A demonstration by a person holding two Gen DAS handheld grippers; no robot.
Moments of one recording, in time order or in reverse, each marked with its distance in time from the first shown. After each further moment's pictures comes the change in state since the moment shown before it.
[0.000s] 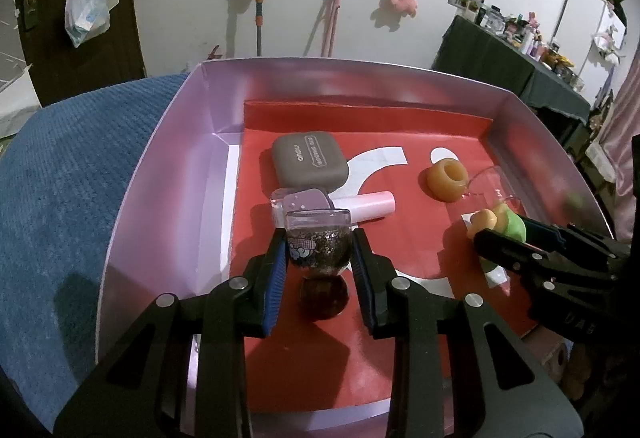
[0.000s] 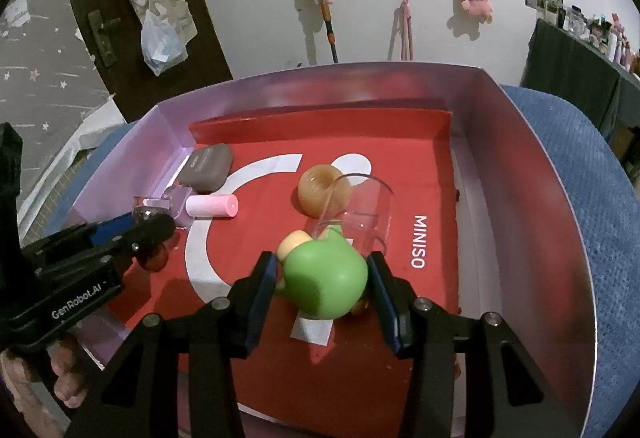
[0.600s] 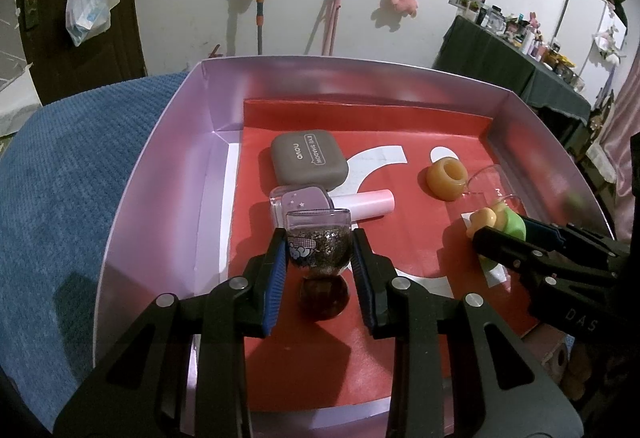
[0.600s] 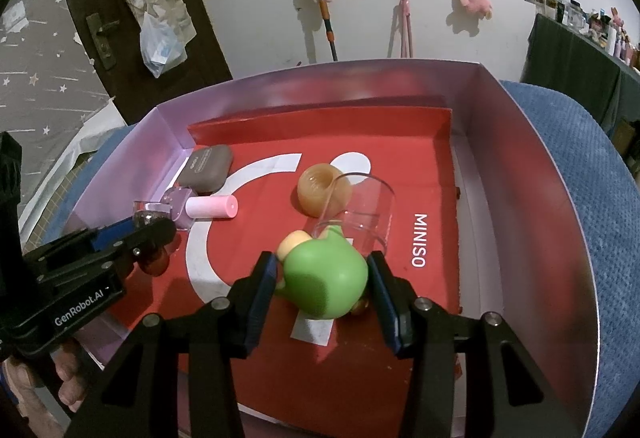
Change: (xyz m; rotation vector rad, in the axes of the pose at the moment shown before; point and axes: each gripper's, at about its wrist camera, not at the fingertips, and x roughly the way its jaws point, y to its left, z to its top) left arm 0.000 0.000 0.000 0.001 -0.001 0.003; right arm 0.001 -0.003 -0.001 0.021 0.001 0.015
